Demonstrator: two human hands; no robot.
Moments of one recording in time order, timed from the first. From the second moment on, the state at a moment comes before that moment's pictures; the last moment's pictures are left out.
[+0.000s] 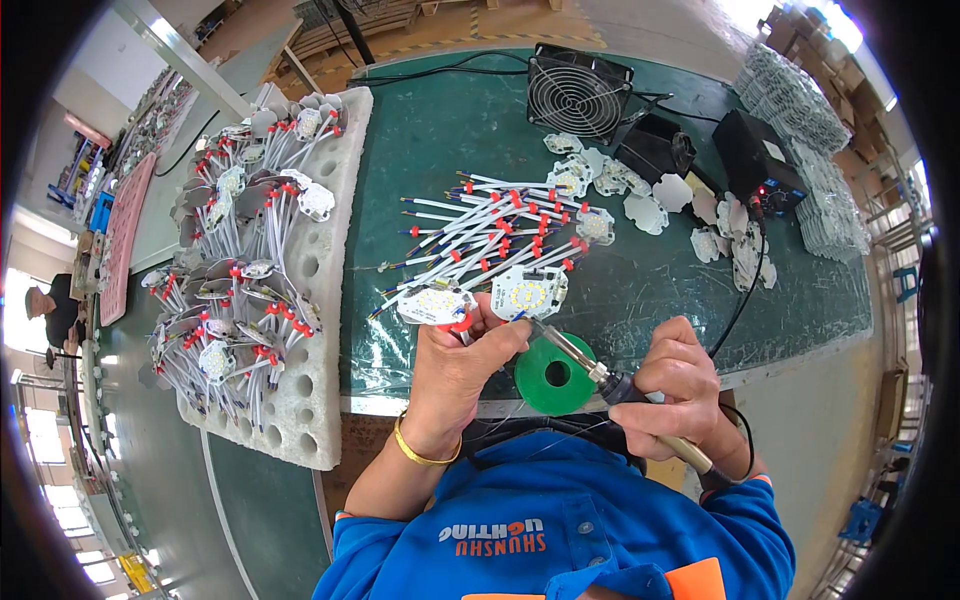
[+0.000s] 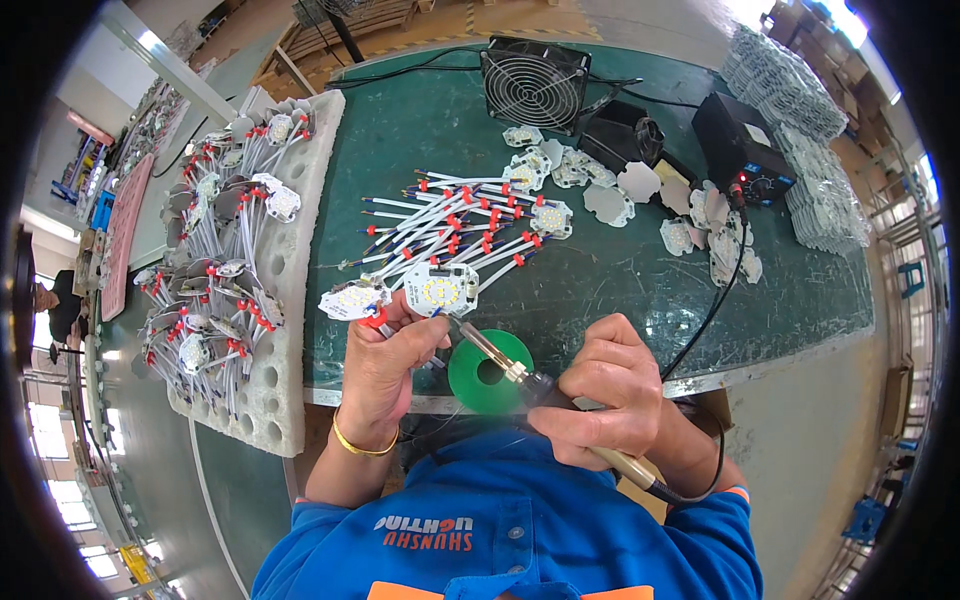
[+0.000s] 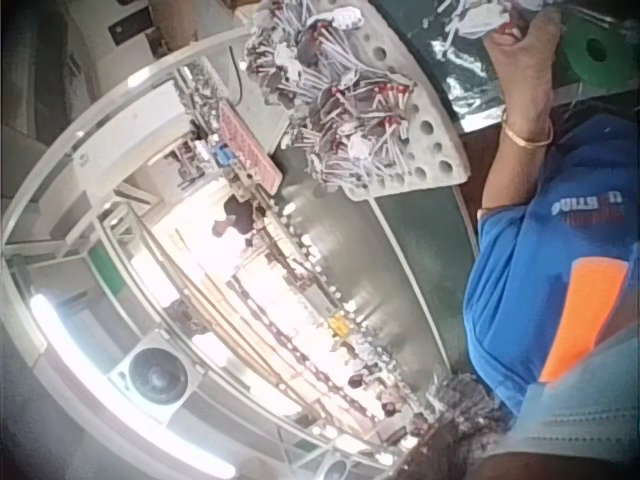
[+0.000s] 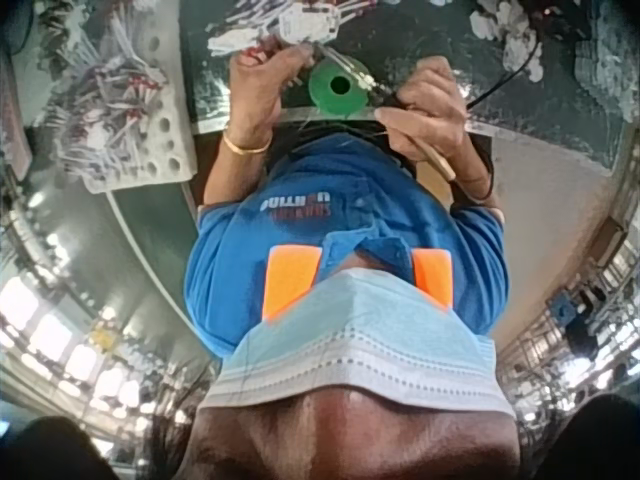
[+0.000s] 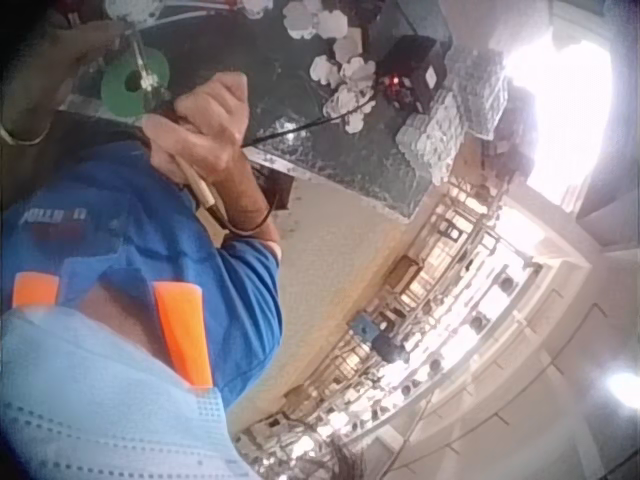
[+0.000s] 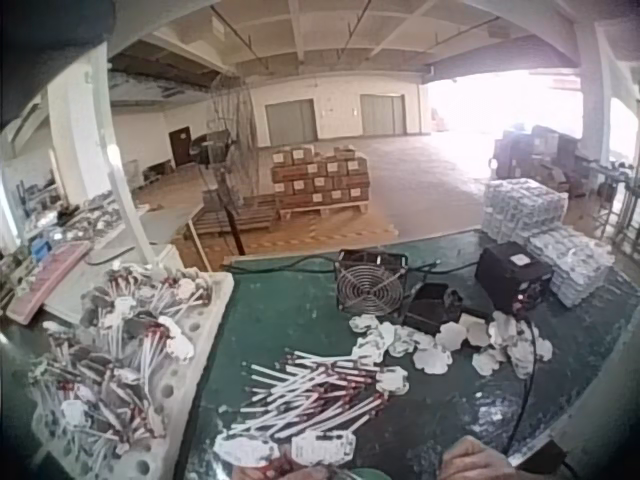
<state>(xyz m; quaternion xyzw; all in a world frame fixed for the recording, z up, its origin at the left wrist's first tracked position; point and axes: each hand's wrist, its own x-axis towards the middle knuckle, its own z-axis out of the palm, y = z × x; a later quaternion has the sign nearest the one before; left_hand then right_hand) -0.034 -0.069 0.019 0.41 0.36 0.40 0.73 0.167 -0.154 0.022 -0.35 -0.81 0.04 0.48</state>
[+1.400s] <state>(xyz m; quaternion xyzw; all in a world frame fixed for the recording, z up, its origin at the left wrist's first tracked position) -0.030 -0.050 0.012 0.45 0.32 0.35 0.76 0.149 -0.088 0.024 -0.44 -0.71 0.07 0.54</state>
